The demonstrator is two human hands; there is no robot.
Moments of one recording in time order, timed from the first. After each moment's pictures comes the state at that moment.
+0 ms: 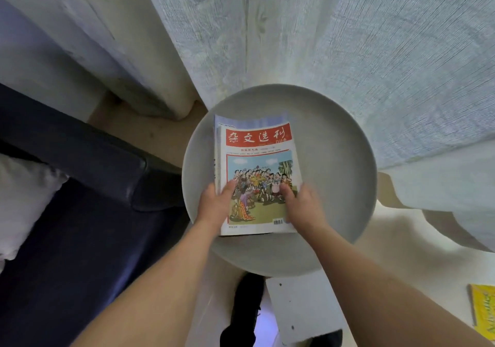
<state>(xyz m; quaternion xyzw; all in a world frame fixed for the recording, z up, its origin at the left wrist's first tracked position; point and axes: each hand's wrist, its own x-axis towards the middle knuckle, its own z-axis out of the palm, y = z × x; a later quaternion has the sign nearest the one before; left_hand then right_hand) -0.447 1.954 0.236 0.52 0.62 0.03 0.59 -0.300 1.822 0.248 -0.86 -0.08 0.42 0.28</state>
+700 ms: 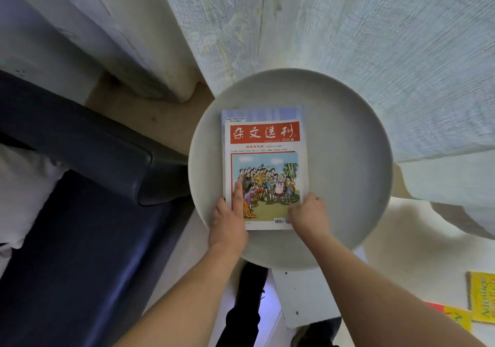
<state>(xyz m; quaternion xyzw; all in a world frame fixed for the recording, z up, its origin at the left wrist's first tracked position) -0.472 1.914 0.221 0.81 0.47 -0.28 0.21 -0.322 1.820 0.213 -0.89 -0.08 0.42 0.15</state>
